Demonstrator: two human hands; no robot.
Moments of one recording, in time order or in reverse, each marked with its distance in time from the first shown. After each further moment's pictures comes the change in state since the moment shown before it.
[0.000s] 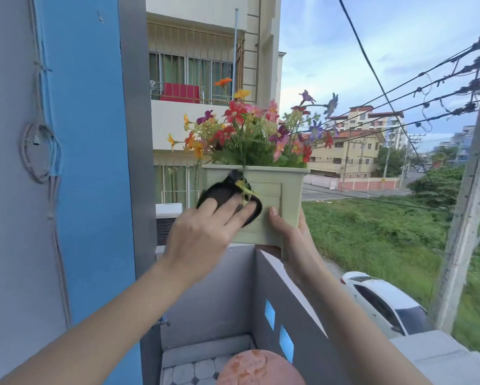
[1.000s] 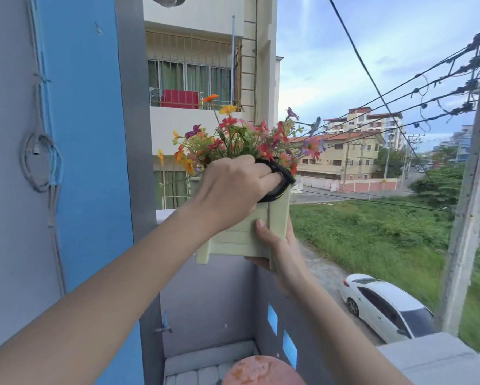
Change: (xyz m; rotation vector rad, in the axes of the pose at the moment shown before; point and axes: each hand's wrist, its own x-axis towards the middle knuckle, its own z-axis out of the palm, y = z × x) left_hand 0.093 -0.017 -0.011 -0.104 -0.080 0.140; right_hand -0.002 0.014 0.012 0.002 0.010 0.073
